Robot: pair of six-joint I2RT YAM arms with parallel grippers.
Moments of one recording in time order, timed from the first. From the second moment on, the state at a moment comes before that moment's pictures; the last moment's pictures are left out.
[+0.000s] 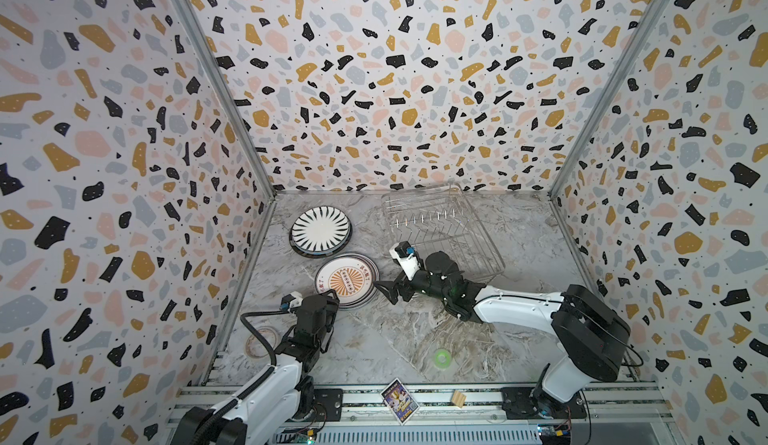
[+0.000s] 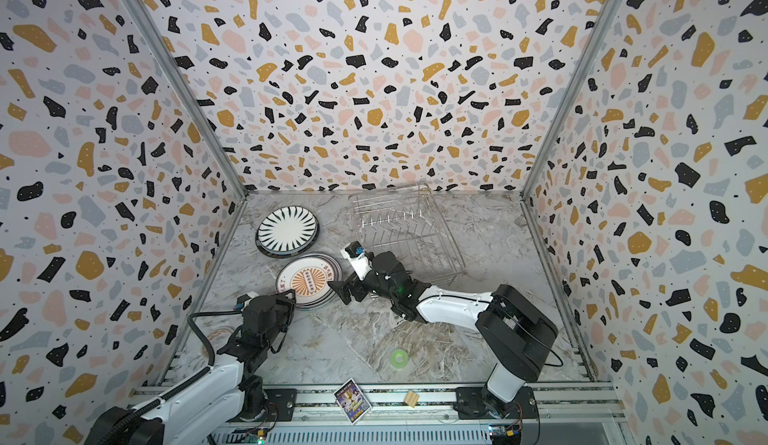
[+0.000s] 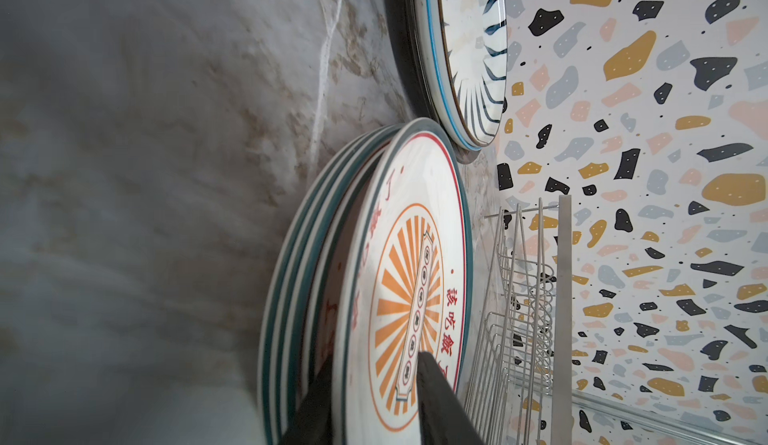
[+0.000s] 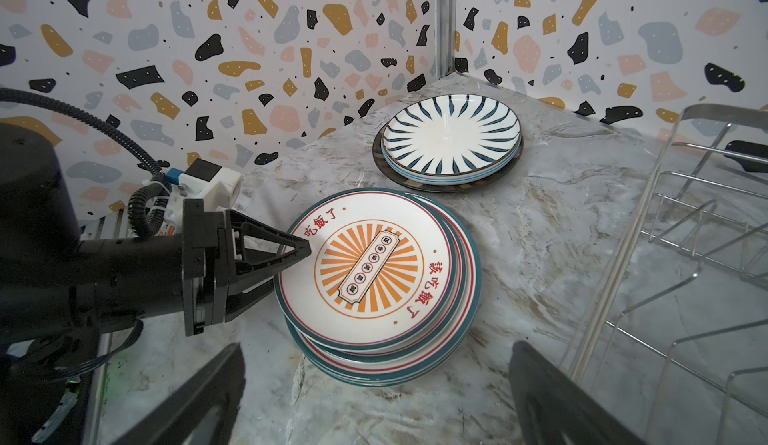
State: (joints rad) left arm -0.26 0.86 0.08 0.26 -0.16 -1.40; right arm 0.93 1.63 0.89 0.47 -0.19 0.11
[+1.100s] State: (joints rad) left arm -0.27 0.77 0.09 0.22 -0.22 -1.29; right arm 0.91 1.66 0.86 0.52 -0.19 0.17
